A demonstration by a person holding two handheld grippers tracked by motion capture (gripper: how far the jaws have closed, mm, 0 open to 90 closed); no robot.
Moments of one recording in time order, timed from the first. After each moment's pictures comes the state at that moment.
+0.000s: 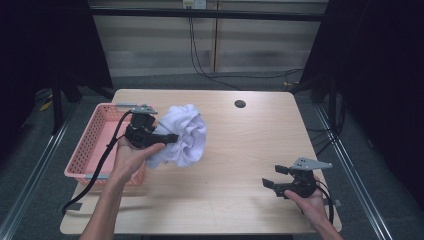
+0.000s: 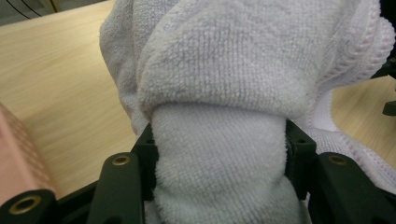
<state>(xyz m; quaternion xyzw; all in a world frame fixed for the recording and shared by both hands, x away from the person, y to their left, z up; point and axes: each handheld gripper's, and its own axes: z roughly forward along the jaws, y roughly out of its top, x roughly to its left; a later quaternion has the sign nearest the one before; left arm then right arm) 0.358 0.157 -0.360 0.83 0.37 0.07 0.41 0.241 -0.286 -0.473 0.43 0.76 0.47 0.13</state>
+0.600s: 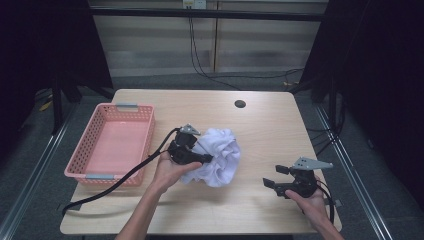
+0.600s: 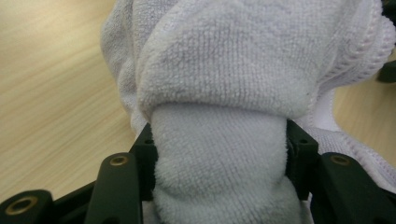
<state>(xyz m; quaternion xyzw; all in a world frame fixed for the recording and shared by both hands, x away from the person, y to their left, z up) 0.349 0.065 -0.432 0.87 0.31 0.03 0.39 0.241 -0.288 -0.473 0.43 0.77 0.46 0.13</state>
